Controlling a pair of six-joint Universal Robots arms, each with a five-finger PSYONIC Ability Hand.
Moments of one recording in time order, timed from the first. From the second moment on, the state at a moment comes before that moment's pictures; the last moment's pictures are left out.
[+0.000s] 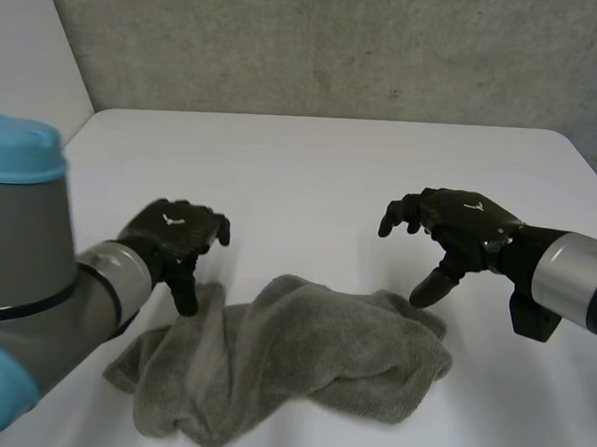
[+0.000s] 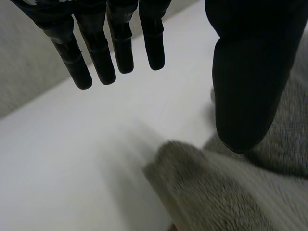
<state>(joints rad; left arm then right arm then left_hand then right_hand) 4.21 -1.84 -1.55 2.94 -1.57 3.38 1.77 -1.38 1.55 0.28 0.94 2.99 0.43 0.43 0.43 0.43 0.25 0.48 0.49 0.49 0.50 0.28</state>
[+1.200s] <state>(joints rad) 4.26 -1.95 -1.38 3.33 -1.81 3.44 1.95 -1.20 1.33 -0.11 1.11 2.76 1.17 1.21 1.22 1.22 1.01 1.31 1.30 1.34 1.34 1.15</state>
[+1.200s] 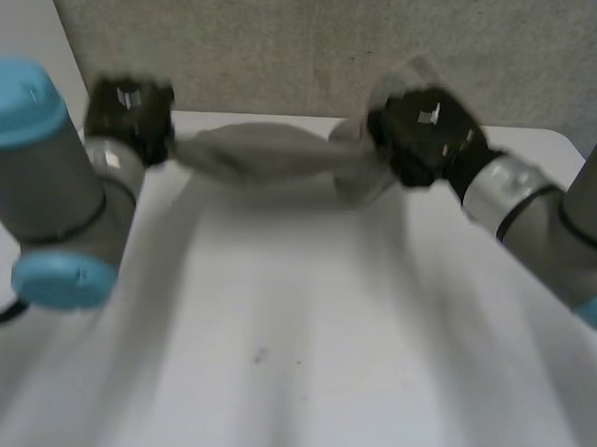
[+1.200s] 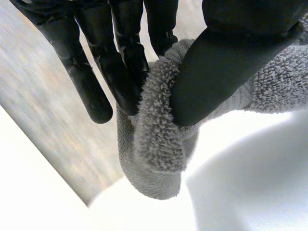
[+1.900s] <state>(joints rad) 4.25 -1.62 -2.01 3.32 -1.77 3.48 1.91 -1.15 1.18 0.37 1.11 2.75 1.17 1.21 1.22 1.22 1.01 0.54 0.53 0.53 0.53 0.37</state>
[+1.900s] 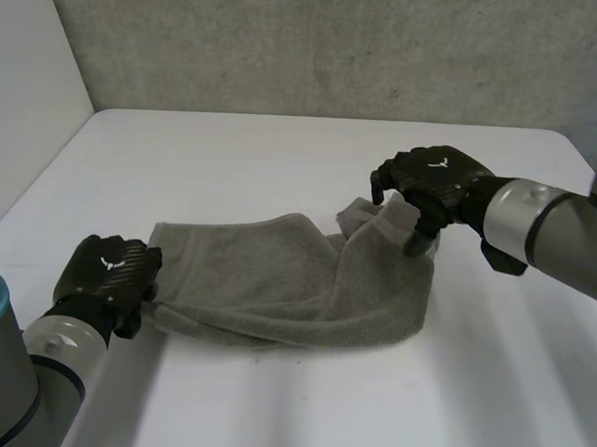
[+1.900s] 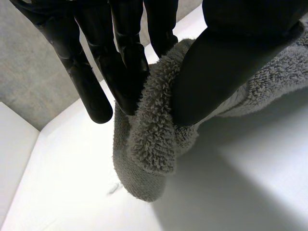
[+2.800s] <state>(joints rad) 4.24 -1.55 -1.94 3.34 -1.77 3.52 1.97 -0.63 0.43 0.60 1.20 2.64 1.17 1.21 1.22 1.22 1.01 1.31 1.31 1.34 1.34 1.15</state>
